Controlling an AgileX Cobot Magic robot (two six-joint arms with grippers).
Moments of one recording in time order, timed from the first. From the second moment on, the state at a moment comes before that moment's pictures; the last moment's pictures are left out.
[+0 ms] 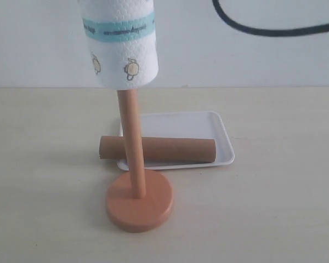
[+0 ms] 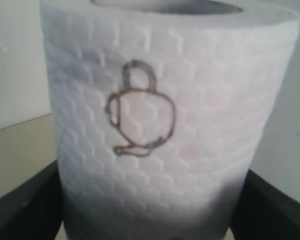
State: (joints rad) left arm 0.03 0.00 0.00 -0.11 0.31 0.00; right arm 0.78 1.45 -1.47 0.35 0.32 -0.41
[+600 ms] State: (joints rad) left arm 0.03 0.00 0.00 -0.11 0.31 0.00; right arm 0.79 1.45 -0.94 0.35 -0.24 -0.30
